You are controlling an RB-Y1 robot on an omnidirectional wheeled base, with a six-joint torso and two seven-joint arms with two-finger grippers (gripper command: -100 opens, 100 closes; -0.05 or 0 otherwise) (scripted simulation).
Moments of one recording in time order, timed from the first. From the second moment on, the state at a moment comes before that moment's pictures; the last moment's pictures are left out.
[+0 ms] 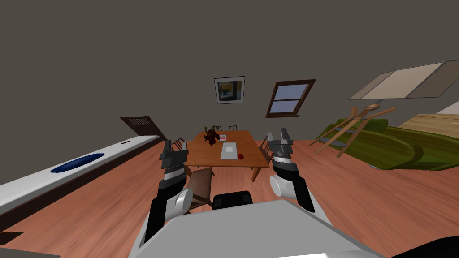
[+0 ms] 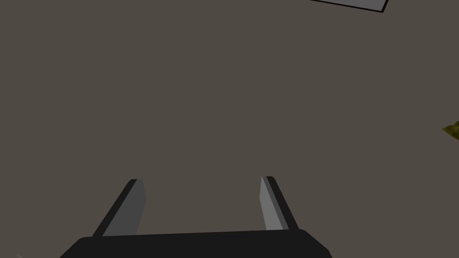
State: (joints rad) left arm 0.51 -0.04 0.00 -2.28 0.06 -0.48 0.16; right arm 0.49 0.00 -0.04 -2.31 -0.06 -0.48 -0.12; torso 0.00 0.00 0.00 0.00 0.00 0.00
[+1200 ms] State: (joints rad) left arm 0.51 -0.04 0.00 -2.28 0.06 -0.48 0.16; right arm 0.39 -0.18 -0.03 -2.04 -0.26 -0.33 -0.15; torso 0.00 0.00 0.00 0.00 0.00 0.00
